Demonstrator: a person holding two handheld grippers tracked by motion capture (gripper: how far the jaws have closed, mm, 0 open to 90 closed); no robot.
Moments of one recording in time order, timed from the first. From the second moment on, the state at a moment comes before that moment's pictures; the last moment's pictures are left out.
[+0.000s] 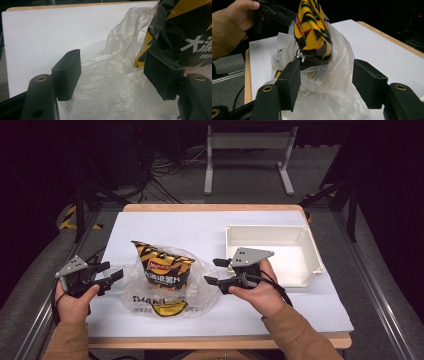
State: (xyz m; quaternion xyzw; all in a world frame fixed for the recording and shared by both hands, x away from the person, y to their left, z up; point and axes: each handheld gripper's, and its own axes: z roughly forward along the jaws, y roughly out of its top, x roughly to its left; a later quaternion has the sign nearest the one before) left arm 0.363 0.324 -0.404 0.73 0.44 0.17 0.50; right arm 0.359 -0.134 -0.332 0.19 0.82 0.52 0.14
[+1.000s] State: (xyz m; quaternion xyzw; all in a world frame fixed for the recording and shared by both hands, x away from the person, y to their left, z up) left arm 0.362 0.321 -0.402 0.72 0.45 0.16 0.50; right arm 0.391 -0.088 -0.317 0.17 0.82 0.55 0.08
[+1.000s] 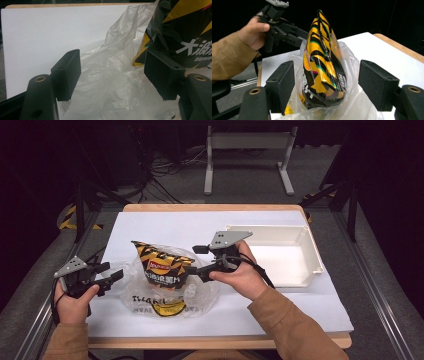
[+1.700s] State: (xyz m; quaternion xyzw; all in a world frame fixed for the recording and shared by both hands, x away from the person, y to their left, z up) left arm 0.364 0.316 -0.406 0.73 0.43 0.16 0.50; right arm 0.391 -0.055 -0.331 0.11 0.86 0.48 0.12
